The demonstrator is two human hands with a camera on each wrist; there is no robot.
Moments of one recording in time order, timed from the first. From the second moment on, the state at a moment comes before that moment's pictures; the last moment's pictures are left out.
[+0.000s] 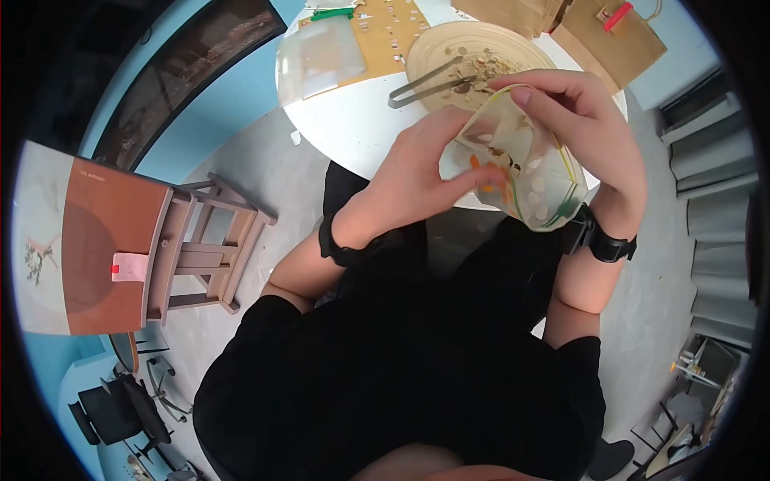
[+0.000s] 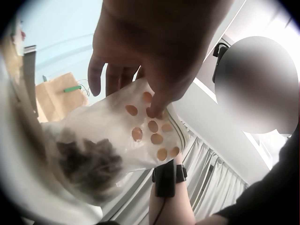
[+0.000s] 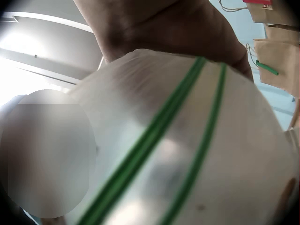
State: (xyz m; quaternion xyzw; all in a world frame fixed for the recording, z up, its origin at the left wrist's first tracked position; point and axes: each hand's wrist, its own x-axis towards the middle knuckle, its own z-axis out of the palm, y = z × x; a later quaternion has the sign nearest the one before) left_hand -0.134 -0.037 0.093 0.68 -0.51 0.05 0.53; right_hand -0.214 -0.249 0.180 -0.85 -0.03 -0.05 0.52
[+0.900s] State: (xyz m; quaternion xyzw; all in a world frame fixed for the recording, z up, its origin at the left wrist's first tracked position) left_hand -0.110 0.038 0.086 0.56 -0.28 -0.07 0.78; right_hand -0.235 -0.211 0.123 -0.77 0.04 -0.29 0.56
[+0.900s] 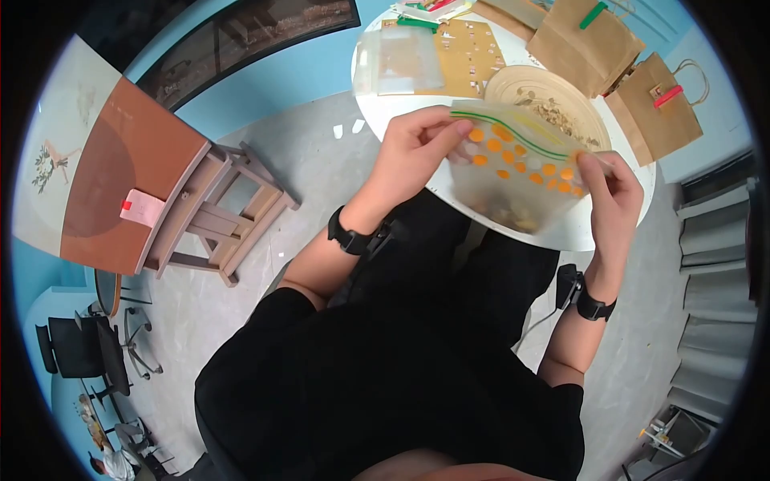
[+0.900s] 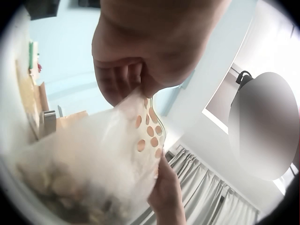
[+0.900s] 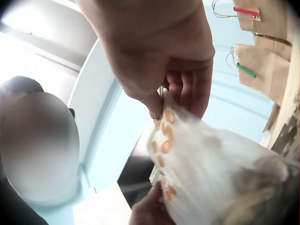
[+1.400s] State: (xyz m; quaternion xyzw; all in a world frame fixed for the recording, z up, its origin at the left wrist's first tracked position) left_hand -0.071 0.027 0.075 0.63 -0.30 -0.02 0.72; right_hand -0.205 -0.218 0.091 -0.76 0.04 -0.29 0.58
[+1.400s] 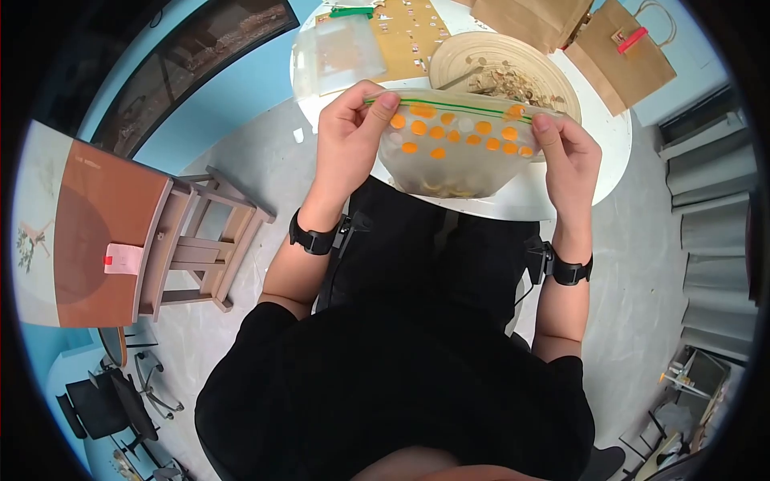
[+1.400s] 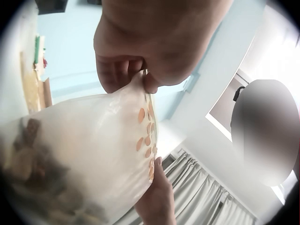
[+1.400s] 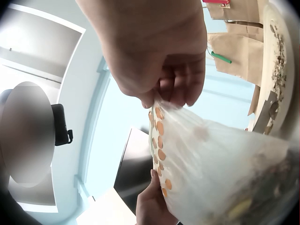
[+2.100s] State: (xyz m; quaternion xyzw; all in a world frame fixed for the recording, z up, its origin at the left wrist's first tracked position) left_hand -0.108 -0.013 0.156 0.75 -0.55 0.03 0.38; right_hand -0.217 -0.199 0.114 -0.83 -0.04 -0.33 0.45
